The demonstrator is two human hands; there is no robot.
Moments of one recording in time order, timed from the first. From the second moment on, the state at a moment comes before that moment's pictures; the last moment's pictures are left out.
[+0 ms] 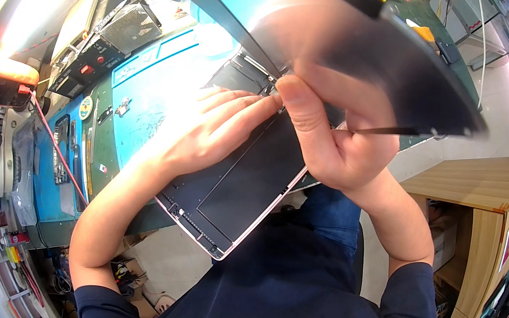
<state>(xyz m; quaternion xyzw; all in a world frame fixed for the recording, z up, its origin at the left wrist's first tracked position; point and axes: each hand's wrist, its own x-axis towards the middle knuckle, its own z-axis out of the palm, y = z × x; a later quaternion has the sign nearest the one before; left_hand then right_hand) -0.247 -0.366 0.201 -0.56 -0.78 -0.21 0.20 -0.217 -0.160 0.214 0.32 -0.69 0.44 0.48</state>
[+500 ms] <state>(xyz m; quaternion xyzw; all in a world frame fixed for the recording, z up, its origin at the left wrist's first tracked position) -0.258 -0.360 0.198 -0.57 -0.78 -0.17 0.22 -0.207 -0.157 0.221 0.31 -0.73 0.44 0.43</state>
